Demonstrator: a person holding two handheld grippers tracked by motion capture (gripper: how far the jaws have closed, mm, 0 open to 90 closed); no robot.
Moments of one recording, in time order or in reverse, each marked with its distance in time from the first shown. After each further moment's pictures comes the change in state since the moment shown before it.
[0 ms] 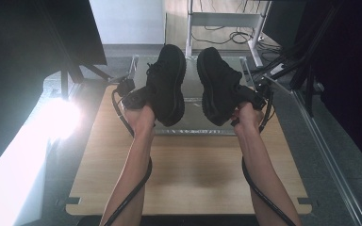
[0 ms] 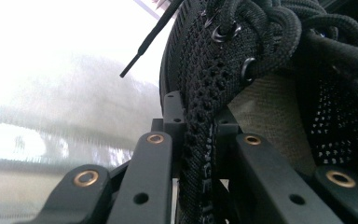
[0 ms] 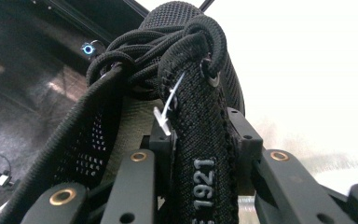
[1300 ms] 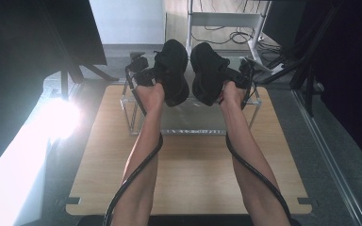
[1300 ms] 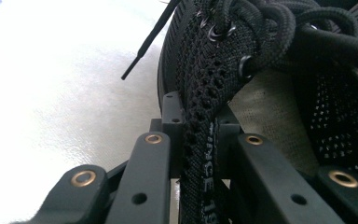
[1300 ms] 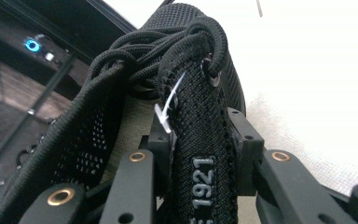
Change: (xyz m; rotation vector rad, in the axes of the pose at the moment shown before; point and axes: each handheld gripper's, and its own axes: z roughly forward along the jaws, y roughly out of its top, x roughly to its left) left arm -0.019 0.041 0.068 0.075 0.248 0.110; right arm -0.003 0.028 0.083 0.026 -0.176 -0.040
